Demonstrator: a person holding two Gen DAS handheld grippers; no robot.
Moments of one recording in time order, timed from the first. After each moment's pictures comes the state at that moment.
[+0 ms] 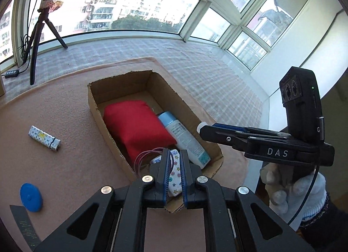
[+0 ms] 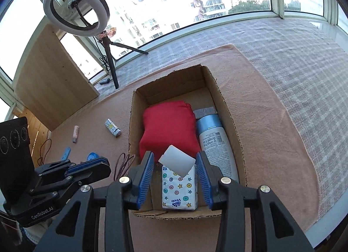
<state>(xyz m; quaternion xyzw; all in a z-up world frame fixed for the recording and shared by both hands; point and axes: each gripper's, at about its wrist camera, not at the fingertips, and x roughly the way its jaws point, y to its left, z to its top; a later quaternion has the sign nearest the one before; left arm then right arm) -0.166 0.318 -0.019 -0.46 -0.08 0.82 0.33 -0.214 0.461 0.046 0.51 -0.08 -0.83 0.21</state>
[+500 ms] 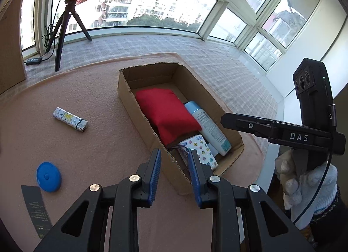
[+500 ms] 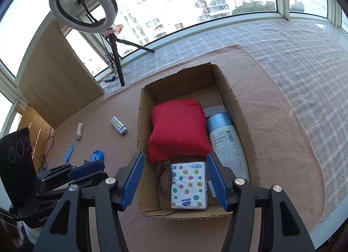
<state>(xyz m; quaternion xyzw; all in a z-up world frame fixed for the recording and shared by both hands) -0.144 0.274 -0.033 -0.48 -0.07 0.83 0.28 -0.208 0.442 0.043 0.51 -0.07 -0.83 0.23</state>
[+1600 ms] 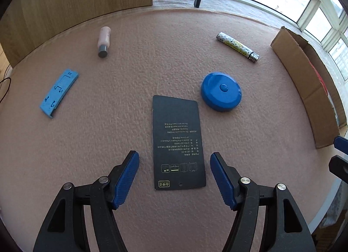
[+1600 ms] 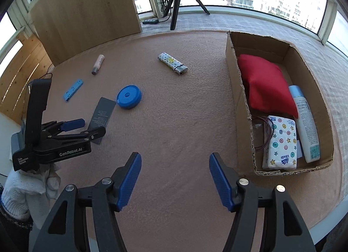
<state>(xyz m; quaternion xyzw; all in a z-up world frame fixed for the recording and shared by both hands) -0.111 0.086 -0.135 -0.57 -0.04 0.82 0.01 -0.102 0.297 0.003 0.54 0.08 -0.80 0.26</state>
